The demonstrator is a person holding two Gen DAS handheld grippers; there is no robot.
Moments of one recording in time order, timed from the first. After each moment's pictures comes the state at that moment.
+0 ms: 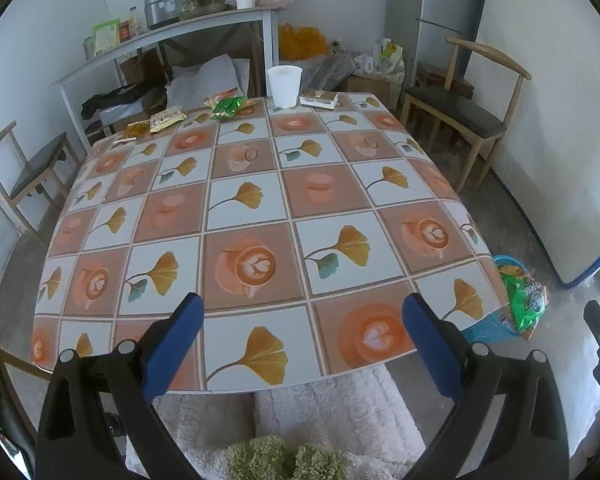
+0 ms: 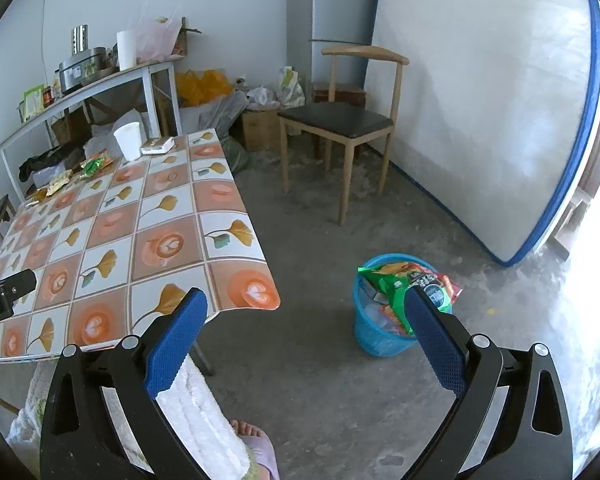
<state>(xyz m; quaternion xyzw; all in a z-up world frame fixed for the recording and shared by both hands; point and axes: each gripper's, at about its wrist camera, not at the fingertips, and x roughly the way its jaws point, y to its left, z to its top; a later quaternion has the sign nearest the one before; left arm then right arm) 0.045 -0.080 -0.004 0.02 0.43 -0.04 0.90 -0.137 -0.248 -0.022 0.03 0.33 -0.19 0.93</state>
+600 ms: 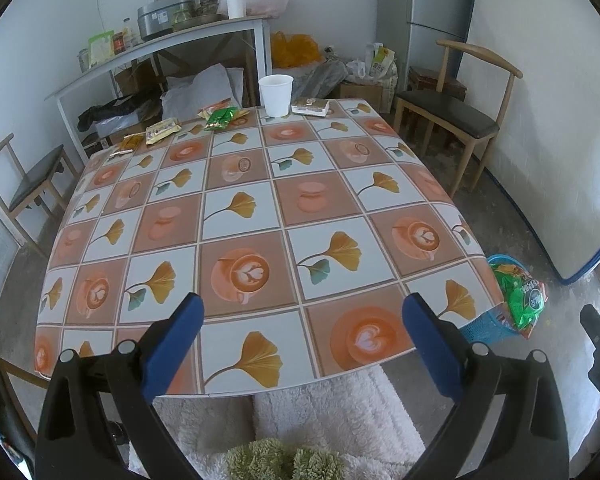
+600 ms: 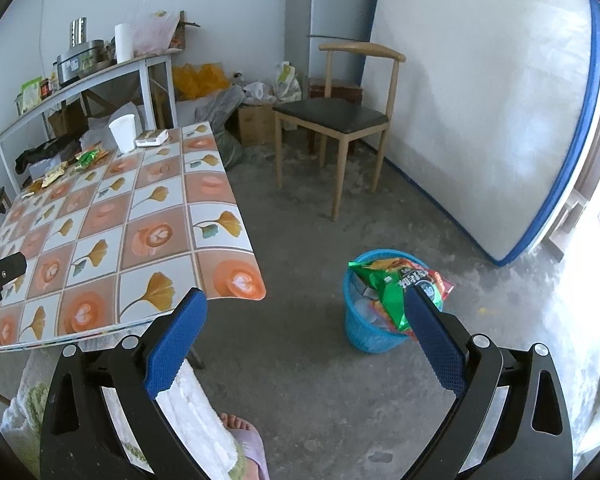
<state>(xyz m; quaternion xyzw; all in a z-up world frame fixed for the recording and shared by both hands) 0.041 -0.087 0.001 0.03 0.41 -0.05 0.91 -0.141 -0.252 -0.024 0.02 0.34 -0.19 0.92</state>
